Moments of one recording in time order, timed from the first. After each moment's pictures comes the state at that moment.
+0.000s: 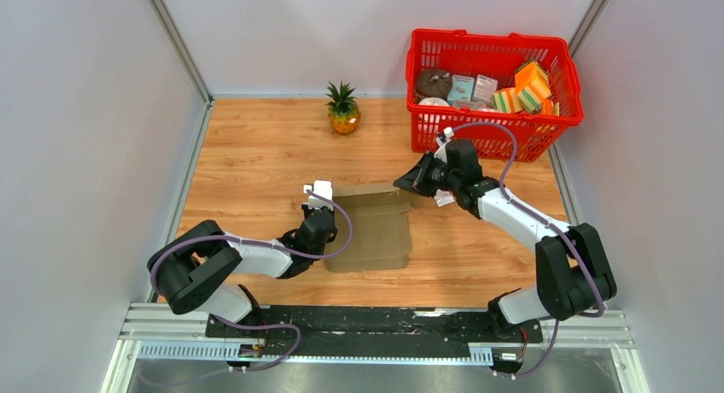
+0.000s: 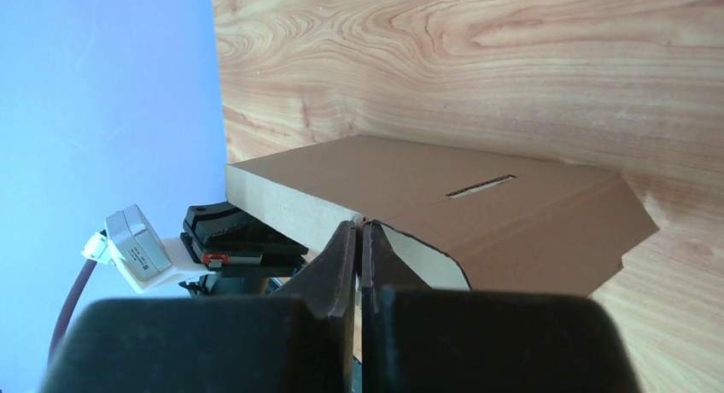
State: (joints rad) left arm -0.86 1.47 0.37 0.68 -0.71 -0.30; right arm 0.39 1.44 0.88 -0.01 -0.45 0.89
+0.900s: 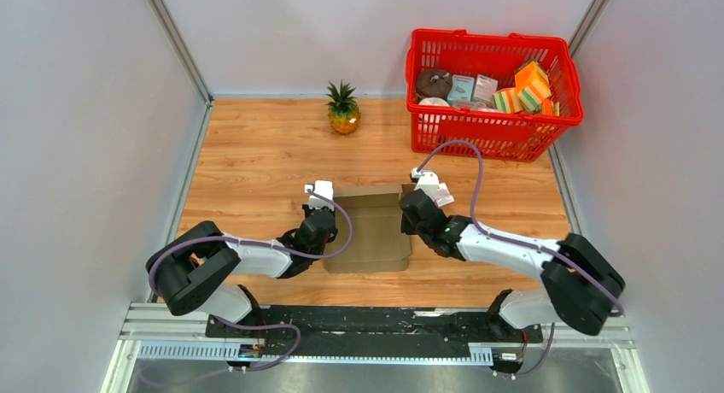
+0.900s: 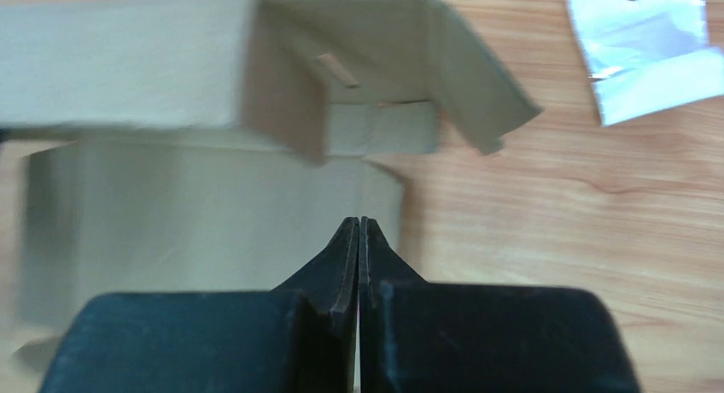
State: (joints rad) left arm -0.86 1.46 0.37 0.65 -0.69 -0.30; right arm 0.84 1.30 0.67 -0.08 0.36 0.64
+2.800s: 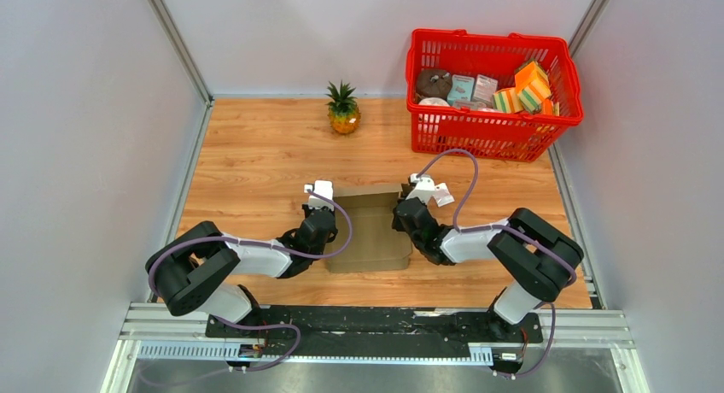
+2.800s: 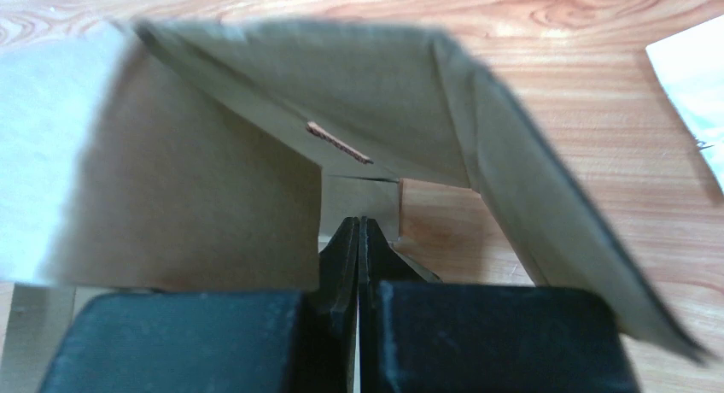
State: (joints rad) left arm -0.86 1.45 0.37 0.65 -0.68 -0.31; right arm 0.83 1.60 0.54 0.52 0.49 0.65
